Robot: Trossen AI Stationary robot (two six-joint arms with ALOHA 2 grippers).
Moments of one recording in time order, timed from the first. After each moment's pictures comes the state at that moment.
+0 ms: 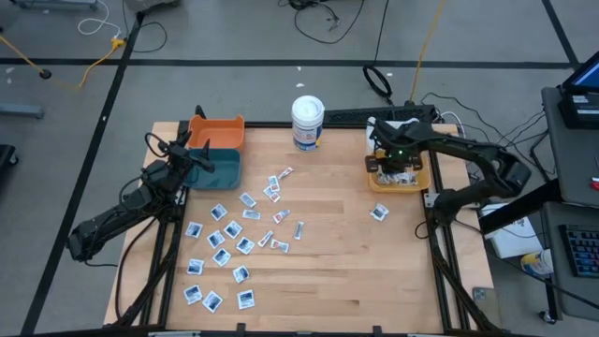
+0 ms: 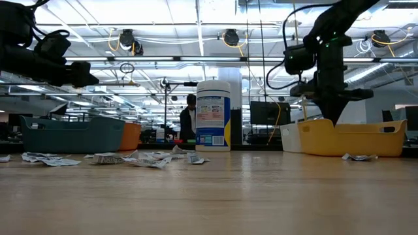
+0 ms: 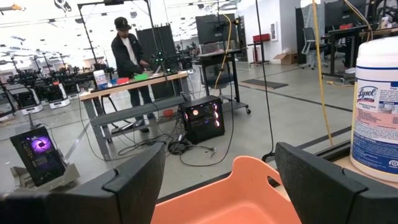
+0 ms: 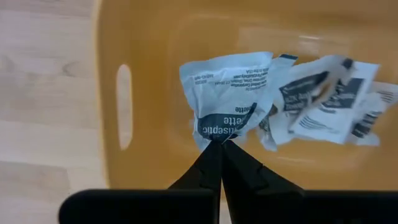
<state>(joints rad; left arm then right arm) 0.60 0.02 0.02 0.08 -0.58 0.21 -0.69 1.39 0.90 -1.03 -0.05 0.82</state>
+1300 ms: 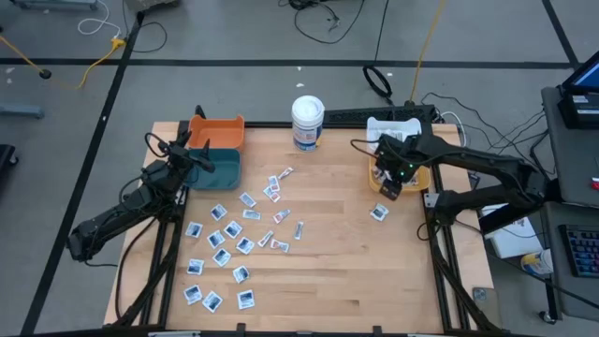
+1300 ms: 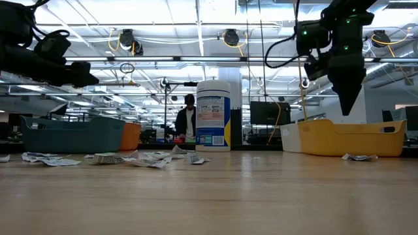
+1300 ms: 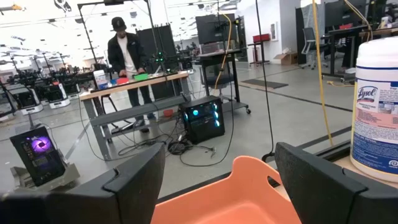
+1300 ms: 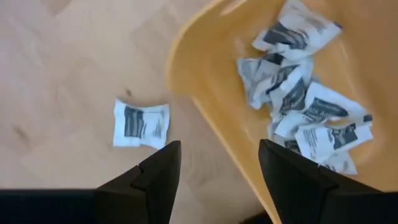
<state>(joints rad) 0.59 0.02 0.02 0.08 -0.58 0.21 -0.50 1.19 0.87 -1.14 -0.06 0.10</state>
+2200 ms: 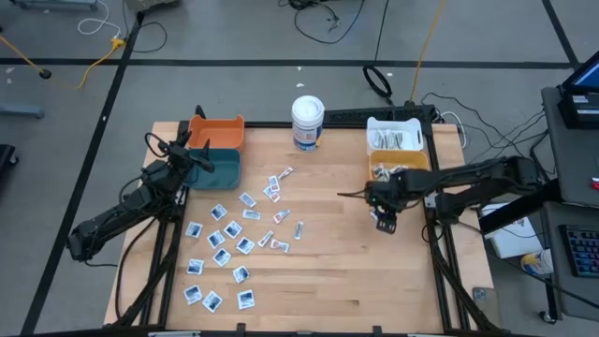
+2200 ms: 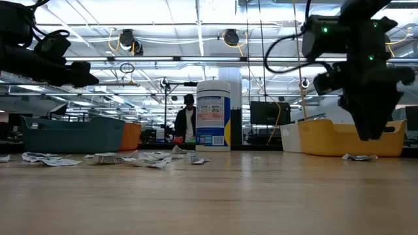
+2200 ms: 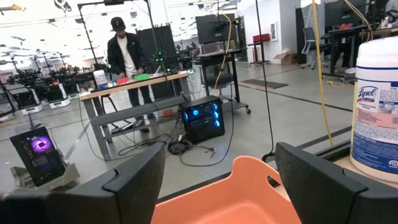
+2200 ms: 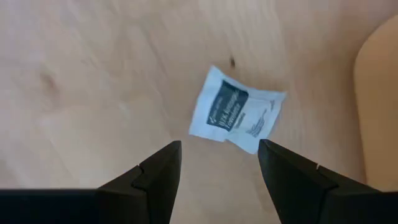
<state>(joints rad) 0.60 0.02 0.02 0.08 -0.58 0.21 -0.05 1.26 0.69 -0.92 -0.05 0.31</state>
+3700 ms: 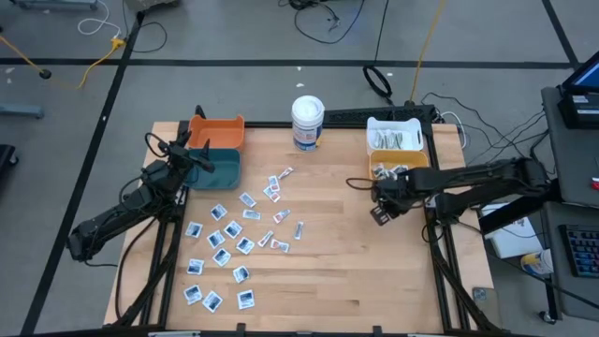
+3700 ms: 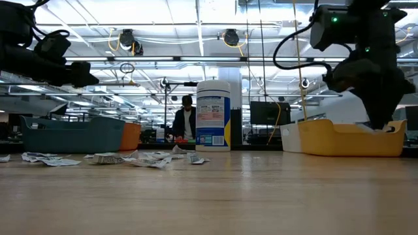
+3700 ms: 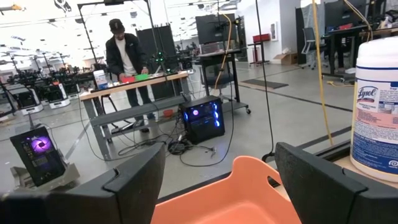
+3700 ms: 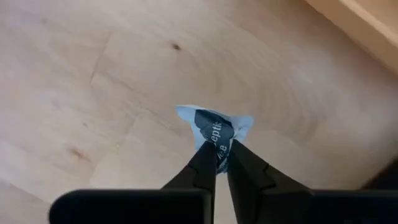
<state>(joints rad) 0.60 0.02 0.02 0.08 -0.58 0.21 -0.04 1.16 0.70 -1.04 -0.06 1.01</state>
